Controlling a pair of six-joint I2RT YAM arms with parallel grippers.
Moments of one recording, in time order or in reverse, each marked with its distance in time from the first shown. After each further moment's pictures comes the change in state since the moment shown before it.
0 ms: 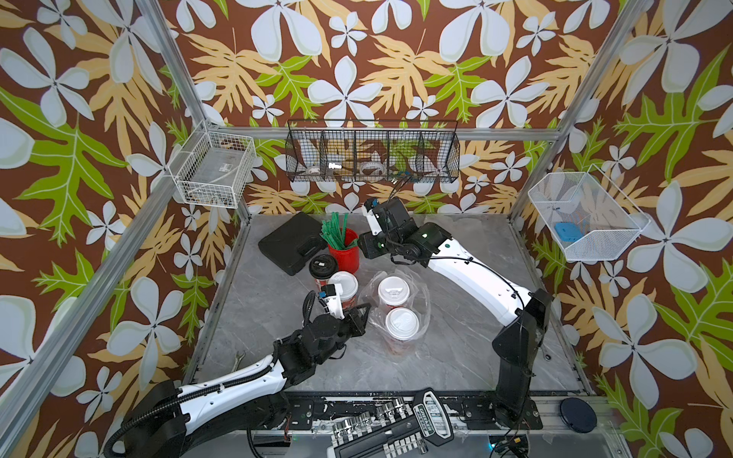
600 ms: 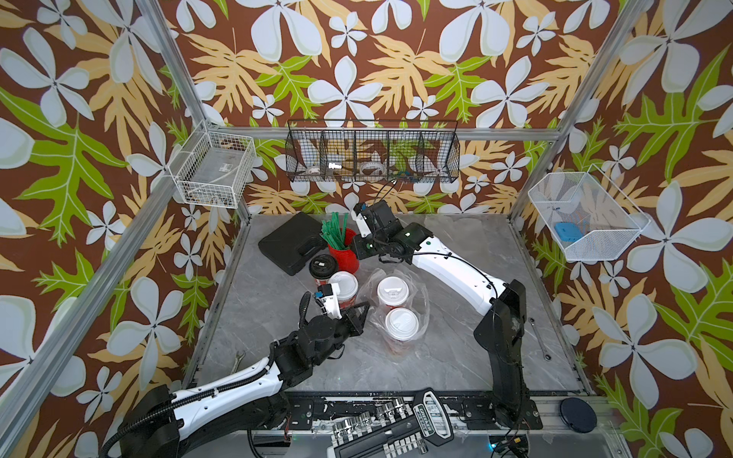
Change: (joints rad) left arm 0.000 -0.041 -0.002 -0.001 -0.008 0.000; right arm 0.000 0.127 0.078 0.022 -0.111 0.047
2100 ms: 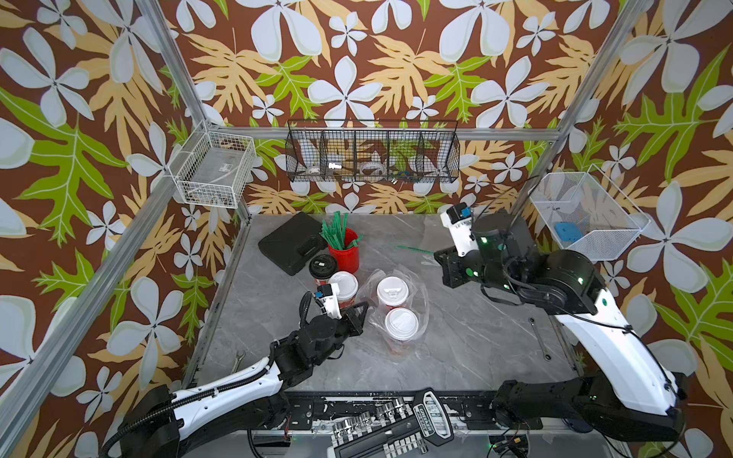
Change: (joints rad) left arm 0.000 0.011 0.011 -0.022 -0.019 0.016; right arm 0.059 -0.787 -0.215 -0.497 0.240 0.002
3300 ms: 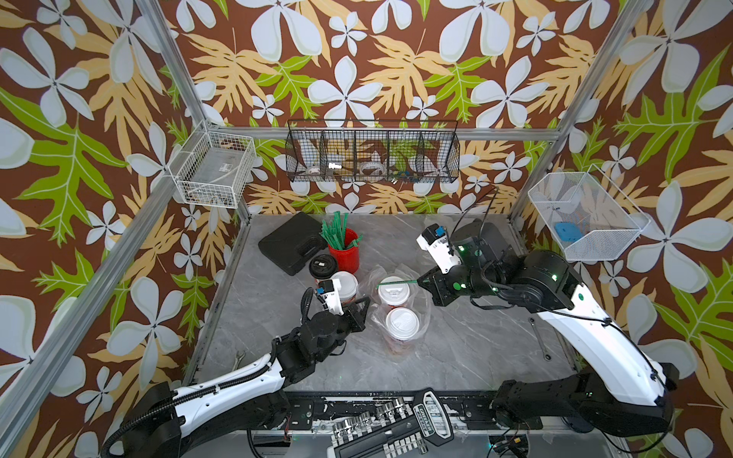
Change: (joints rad) left arm 0.000 0.018 0.039 0.001 -0.018 0.028; right arm 0.026 0.089 -0.007 -0.055 -0.226 -0.034
